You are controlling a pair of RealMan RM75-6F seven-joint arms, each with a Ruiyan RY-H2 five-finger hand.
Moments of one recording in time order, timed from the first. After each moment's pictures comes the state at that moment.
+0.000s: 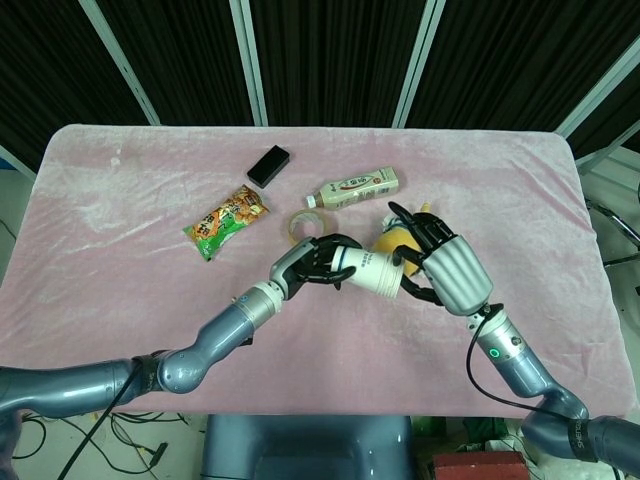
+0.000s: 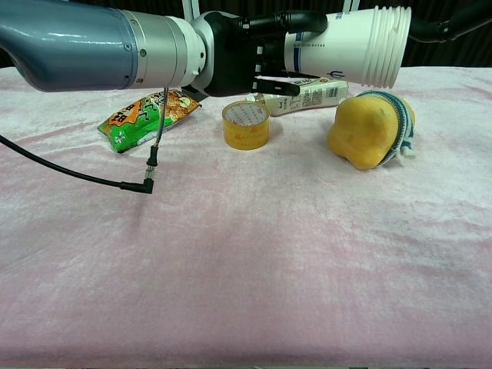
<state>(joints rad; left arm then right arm) -0.96 -1.61 -0.56 -1.61 0.67 0.54 -0.66 0.61 -1.29 0.18 -1.53 -1.67 1.36 0.07</state>
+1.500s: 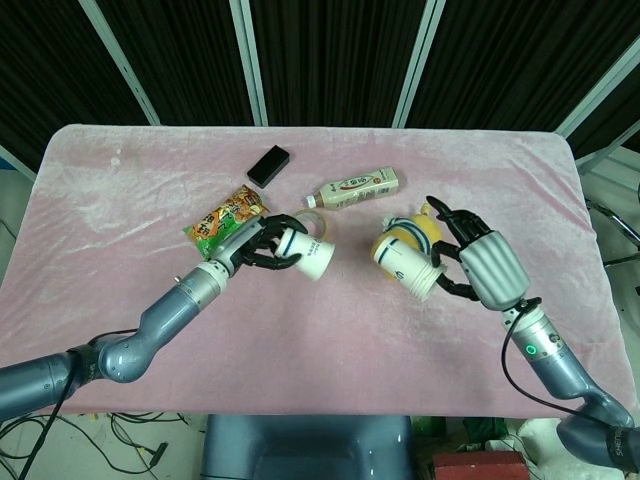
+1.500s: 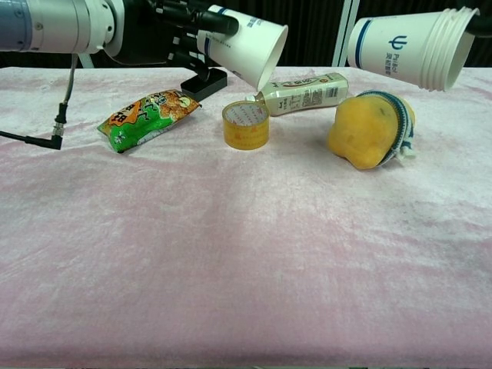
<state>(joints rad) -0.87 -1.36 -0.50 -1.65 0.82 0.51 -0.48 0.58 -1.14 0.14 -1.54 -1.63 1.31 0.19</state>
